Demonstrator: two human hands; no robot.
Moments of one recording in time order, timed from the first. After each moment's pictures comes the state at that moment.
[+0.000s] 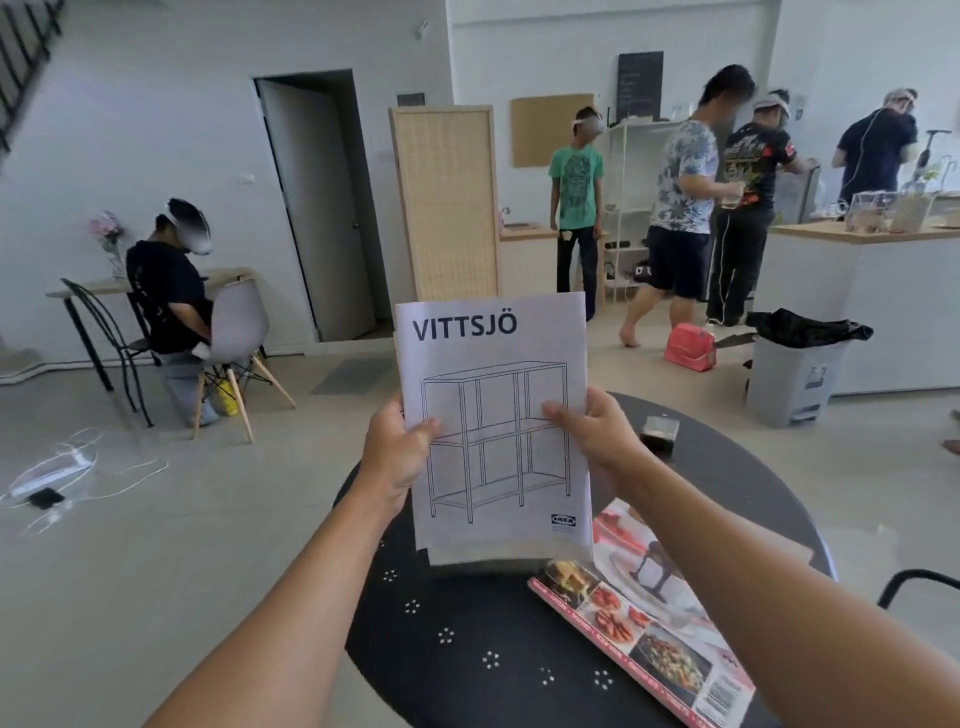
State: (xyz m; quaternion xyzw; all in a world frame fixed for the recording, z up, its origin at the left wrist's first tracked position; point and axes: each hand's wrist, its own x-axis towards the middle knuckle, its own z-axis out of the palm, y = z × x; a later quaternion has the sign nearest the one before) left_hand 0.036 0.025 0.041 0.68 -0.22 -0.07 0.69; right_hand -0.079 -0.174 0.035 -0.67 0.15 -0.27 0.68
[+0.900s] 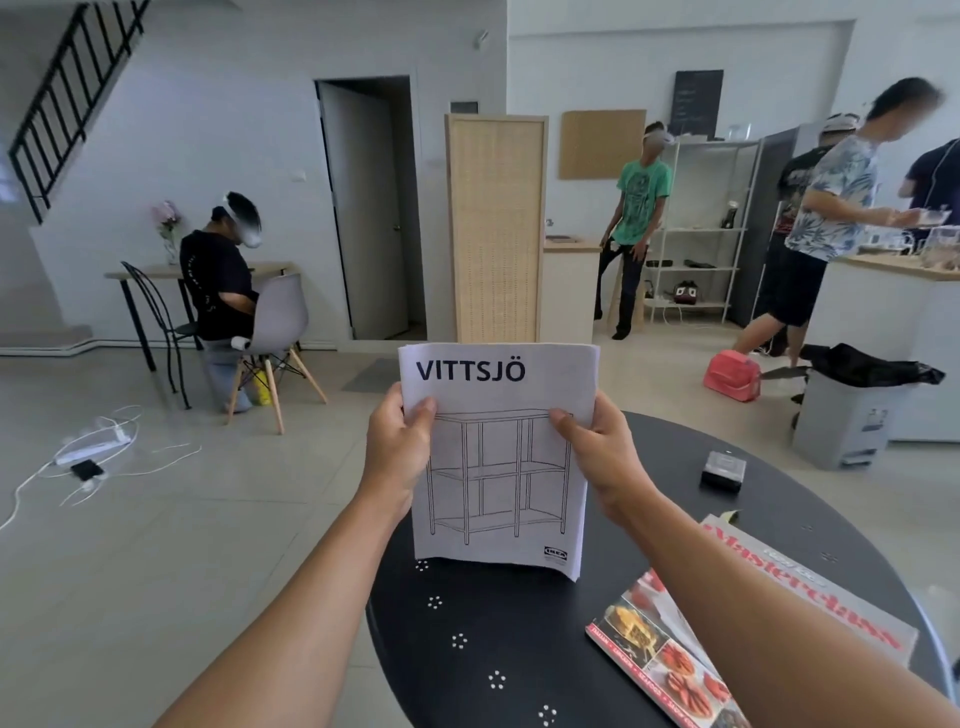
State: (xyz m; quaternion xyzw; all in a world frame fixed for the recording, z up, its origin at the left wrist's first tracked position) left_hand 0.101 0.059 0.041 0.64 -0.20 0.03 0.74; right_hand -0.015 -0.126 0.044 -0.68 0.09 -0.30 0.67
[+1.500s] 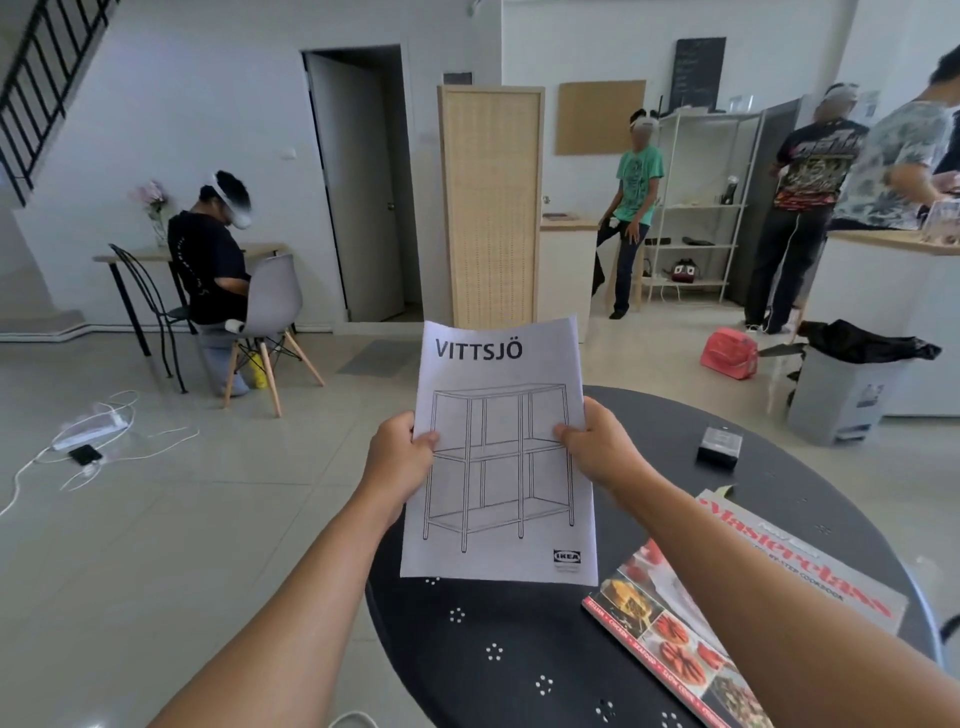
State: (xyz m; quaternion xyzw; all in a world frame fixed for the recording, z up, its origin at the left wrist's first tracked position) left_hand 0.110 0.063 0.002 0.81 -0.17 0.00 0.56; right_hand -0.013 -0.137 0.024 -0.79 0.20 -0.20 0.54
